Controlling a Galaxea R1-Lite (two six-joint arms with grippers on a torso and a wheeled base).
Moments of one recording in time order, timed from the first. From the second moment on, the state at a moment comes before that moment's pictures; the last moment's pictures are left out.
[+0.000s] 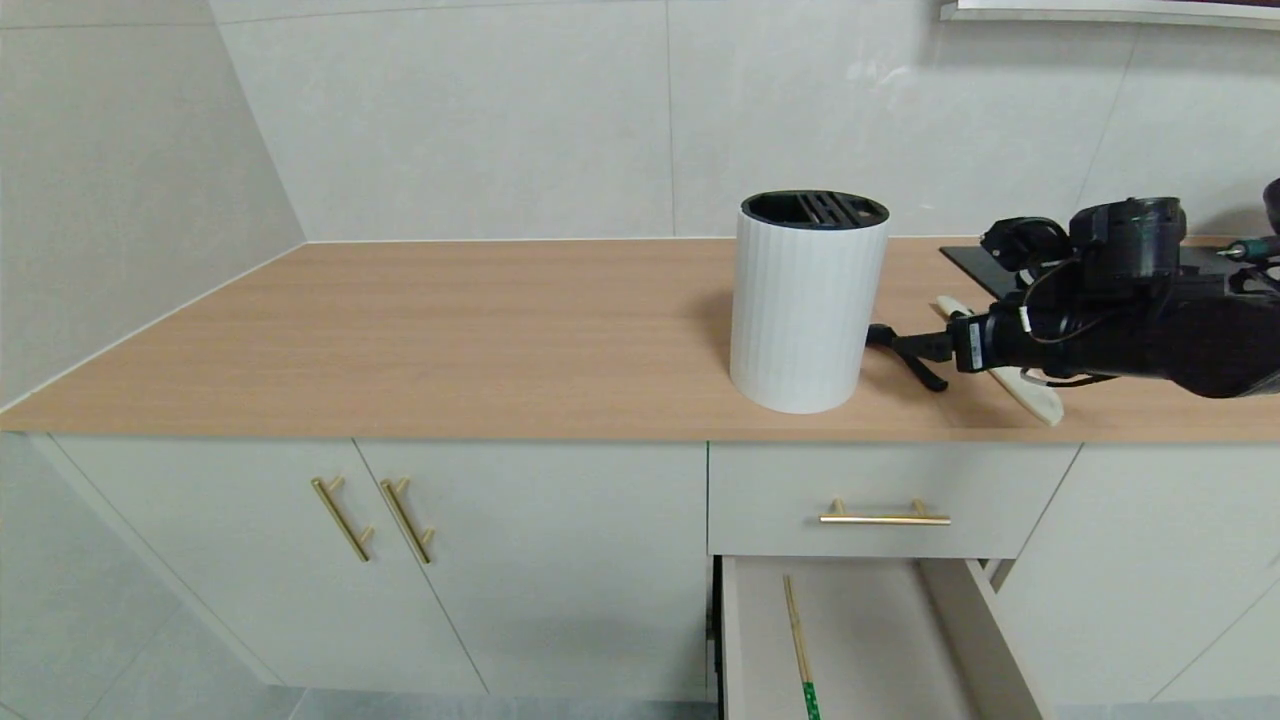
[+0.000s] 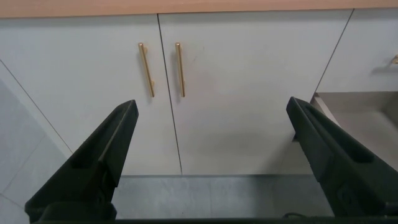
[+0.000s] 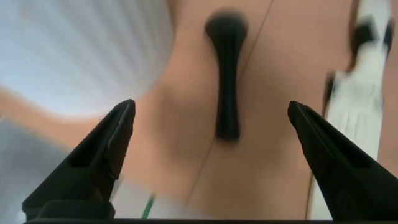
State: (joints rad) left arm 0.00 0.00 0.00 0.00 -0.03 0.01; right arm 0.12 1.92 -1.32 -0.25 0.23 -0.13
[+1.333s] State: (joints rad) left arm 0.00 0.00 0.00 0.00 -0.03 0.01; right arm 0.13 2.08 -1.33 -0.35 0.20 -0.13
